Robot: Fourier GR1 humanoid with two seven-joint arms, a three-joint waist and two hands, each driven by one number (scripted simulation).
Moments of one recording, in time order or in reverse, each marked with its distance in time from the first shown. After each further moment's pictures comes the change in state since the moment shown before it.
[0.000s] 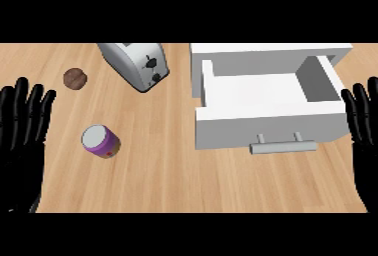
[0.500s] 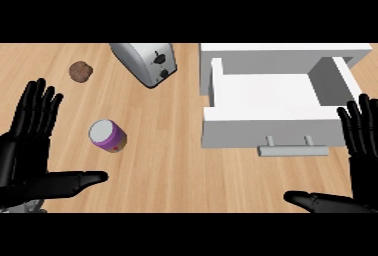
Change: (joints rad) left arm -0.018 0.025 0.066 0.136 -0.001 0.023 0.135; right arm 0.102 0.044 -0.017 0.004 -0.011 -0.044 0.123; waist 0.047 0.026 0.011
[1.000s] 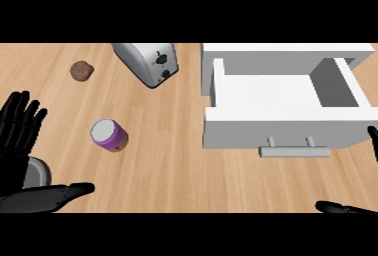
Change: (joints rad) left arm 0.072 0.028 0.033 -0.149 0.020 -0.001 0.254; right arm 0.109 -0.042 -0.141 -0.042 -0.108 0.044 0.080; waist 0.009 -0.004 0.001
